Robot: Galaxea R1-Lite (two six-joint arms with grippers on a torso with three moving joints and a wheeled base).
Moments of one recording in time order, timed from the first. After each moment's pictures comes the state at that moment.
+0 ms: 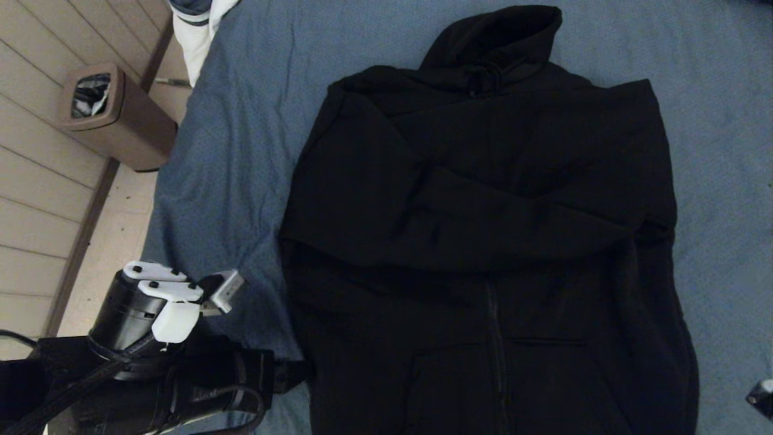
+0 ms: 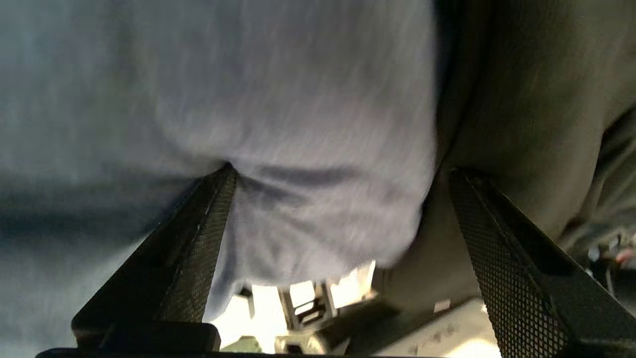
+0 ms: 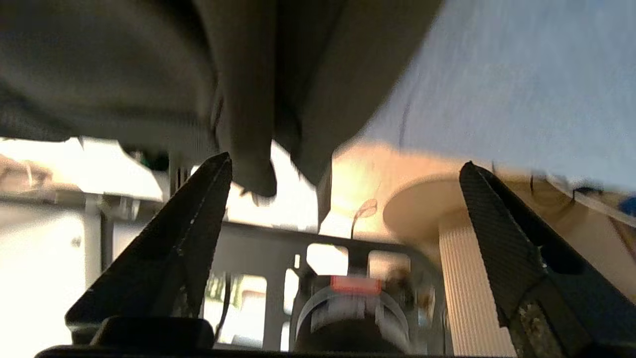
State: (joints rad) left arm -0.69 1.46 -0.54 -0.26 -0.03 -0.50; right arm -0.08 0.87 -0.38 0.45 0.15 -0.05
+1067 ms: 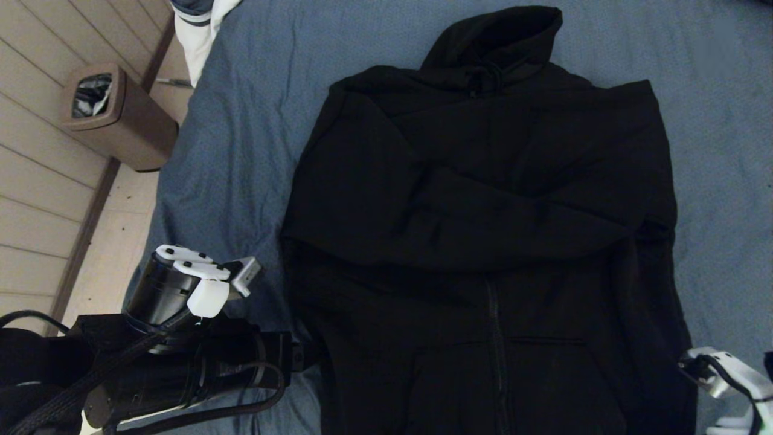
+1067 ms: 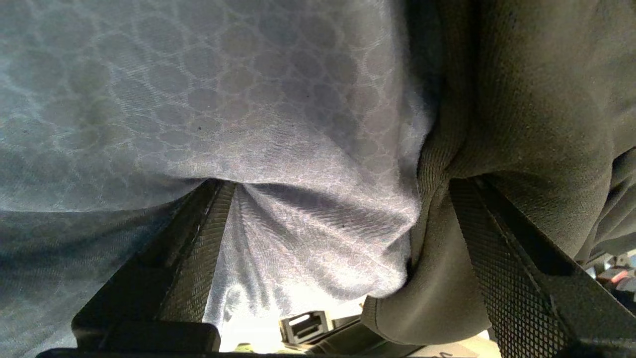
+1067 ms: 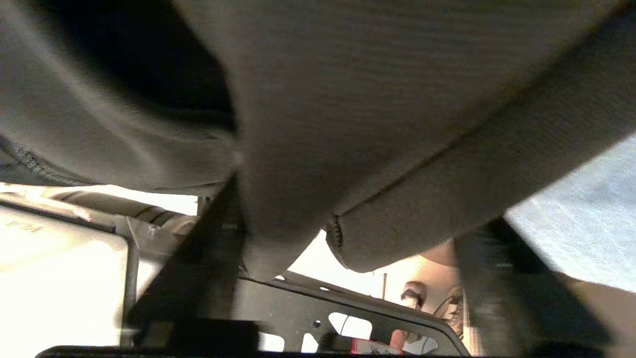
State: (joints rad) left arm -0.68 1.54 -0.62 -0.28 -0.03 -0.51; right arm 0.00 1.14 -0.34 0.18 0.24 -0.04
